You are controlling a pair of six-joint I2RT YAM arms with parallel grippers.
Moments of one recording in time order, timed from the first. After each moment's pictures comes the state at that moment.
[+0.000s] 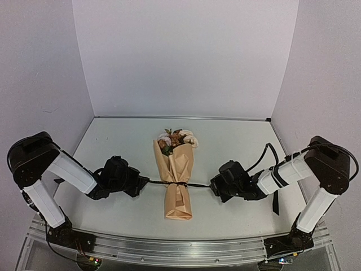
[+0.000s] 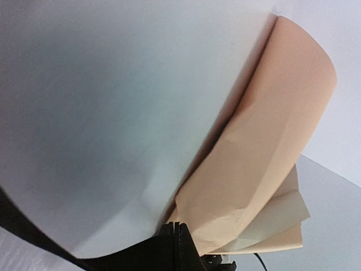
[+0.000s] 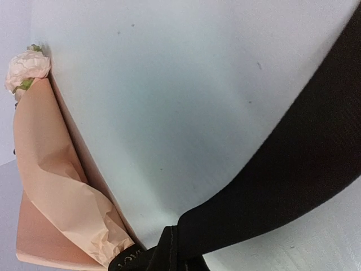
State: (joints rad) left arm -0.77 1.67 0.46 0.63 0.02 -1.83; right arm 0.86 1.71 0.63 0.27 0.19 1.75
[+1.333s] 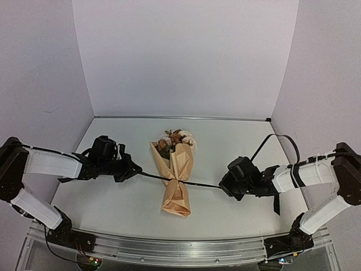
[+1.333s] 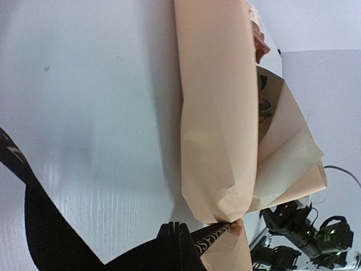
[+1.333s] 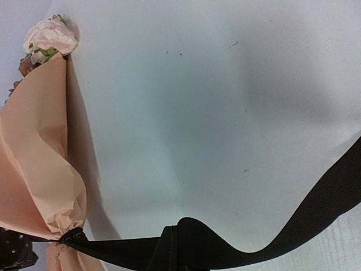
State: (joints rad) left arm -0.58 1.42 0.60 0.16 0.30 -1.04; right arm 0.85 1.48 0.61 -0.02 0.21 1.38
